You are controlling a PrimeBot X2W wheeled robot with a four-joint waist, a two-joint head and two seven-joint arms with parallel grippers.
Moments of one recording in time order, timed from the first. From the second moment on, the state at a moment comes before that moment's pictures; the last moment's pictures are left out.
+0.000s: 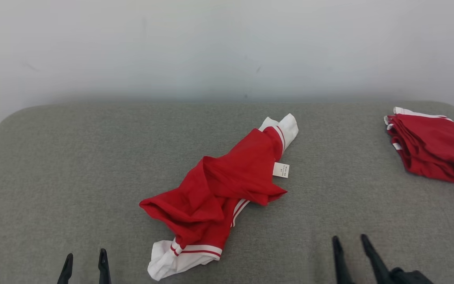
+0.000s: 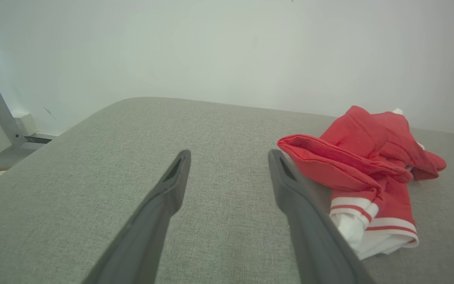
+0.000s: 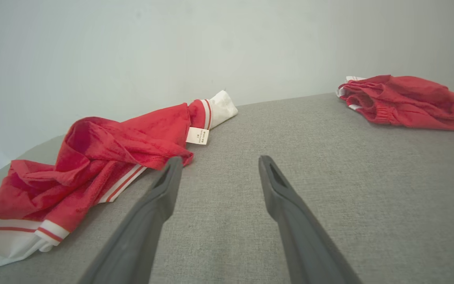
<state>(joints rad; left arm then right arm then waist) 0.12 0.05 0.07 0.13 -0.17 -0.09 -0.26 0.09 -0.05 0.08 0.19 0.22 0.13 -0.26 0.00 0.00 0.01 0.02</state>
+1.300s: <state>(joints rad) 0.06 0.05 -0.05 0.17 -0.22 -0.07 -0.26 -0.53 -0.05 0.41 0.84 0.66 0.13 -0.26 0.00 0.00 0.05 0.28</state>
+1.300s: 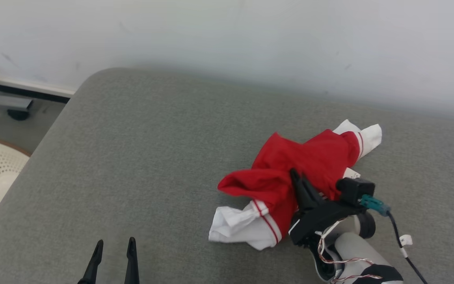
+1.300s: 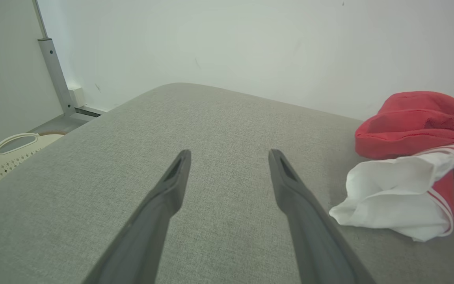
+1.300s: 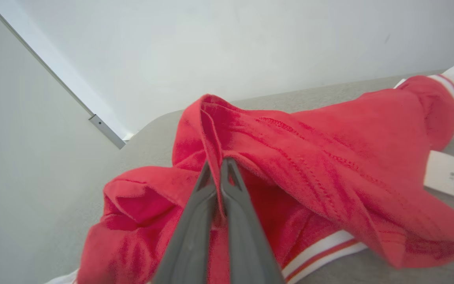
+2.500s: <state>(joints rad) 0.02 0.05 -0.12 0.17 -0.25 -0.09 -0.26 -0.03 -0.06 -0.07 0.15 0.38 0.13 -0.26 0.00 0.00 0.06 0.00</state>
